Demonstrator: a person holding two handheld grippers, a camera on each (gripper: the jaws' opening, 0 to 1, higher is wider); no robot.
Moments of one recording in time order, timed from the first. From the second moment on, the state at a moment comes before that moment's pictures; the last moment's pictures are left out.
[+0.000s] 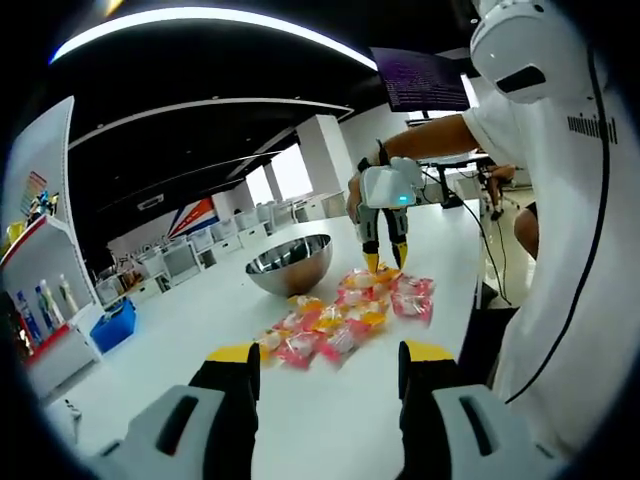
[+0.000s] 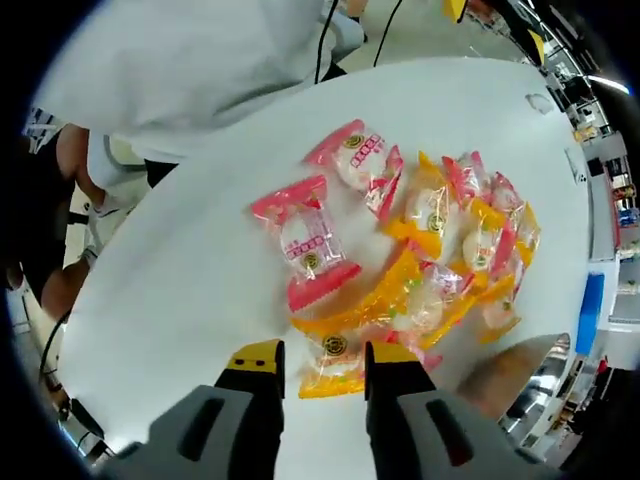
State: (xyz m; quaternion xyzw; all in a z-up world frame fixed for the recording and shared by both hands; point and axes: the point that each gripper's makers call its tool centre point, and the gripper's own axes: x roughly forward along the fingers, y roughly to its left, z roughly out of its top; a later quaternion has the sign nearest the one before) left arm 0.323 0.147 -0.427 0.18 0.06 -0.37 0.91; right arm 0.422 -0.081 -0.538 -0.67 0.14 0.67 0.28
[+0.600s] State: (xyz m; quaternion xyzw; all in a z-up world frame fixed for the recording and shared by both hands) left arm 0.322 0.149 -0.429 0.18 0.06 -0.37 0.91; right arm 0.425 -0.088 -0.541 -0.67 0.15 0.66 0.29
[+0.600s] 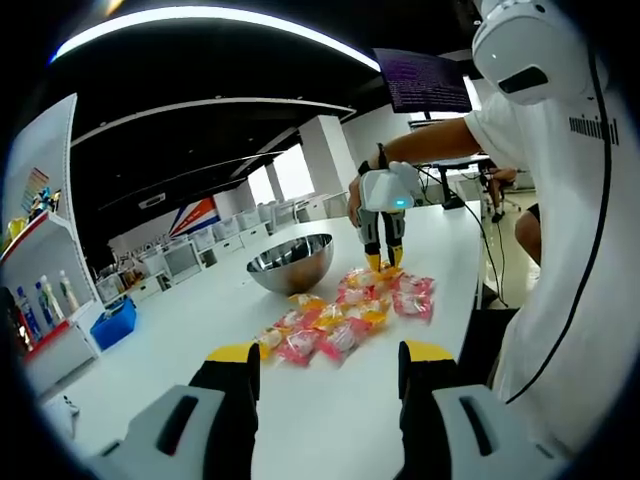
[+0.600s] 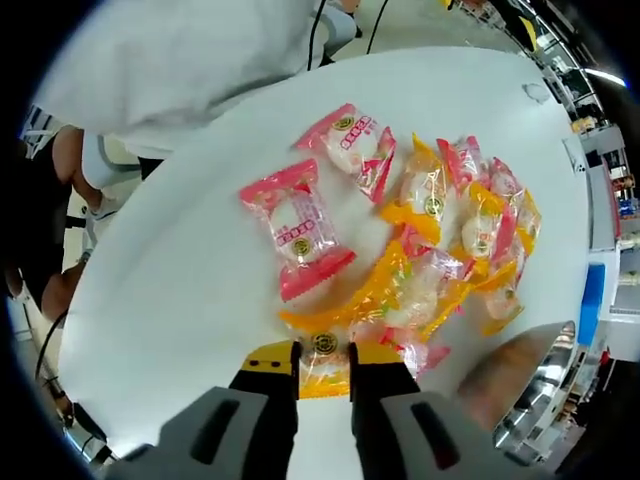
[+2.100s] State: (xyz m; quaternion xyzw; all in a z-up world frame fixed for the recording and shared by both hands) left arm 0.321 0.153 -0.417 0.19 0.06 -0.36 0.91; right arm 0.427 -0.043 -0.376 -0.31 -0.04 0.66 0.68
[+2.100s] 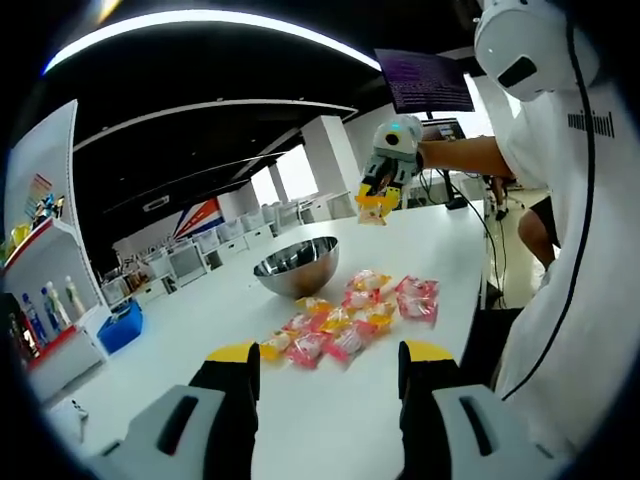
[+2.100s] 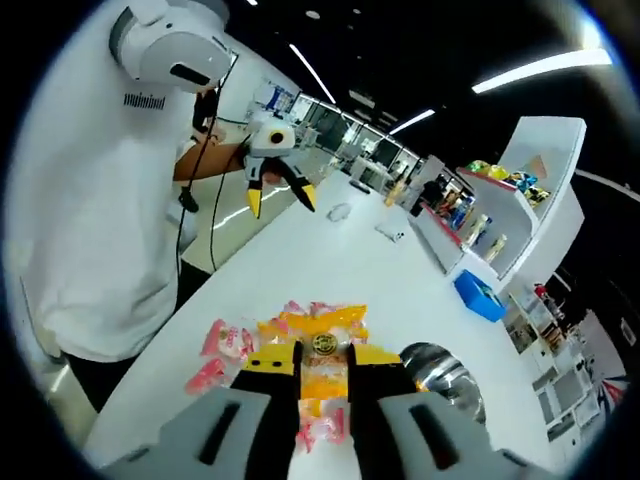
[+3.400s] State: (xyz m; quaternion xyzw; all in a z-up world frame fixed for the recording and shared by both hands) left arm 0.323 0.157 -0.422 0.18 0.05 -0.35 0.92; right arm 0.579 -0.054 -0.368 -0.11 -0.03 0.44 0.89
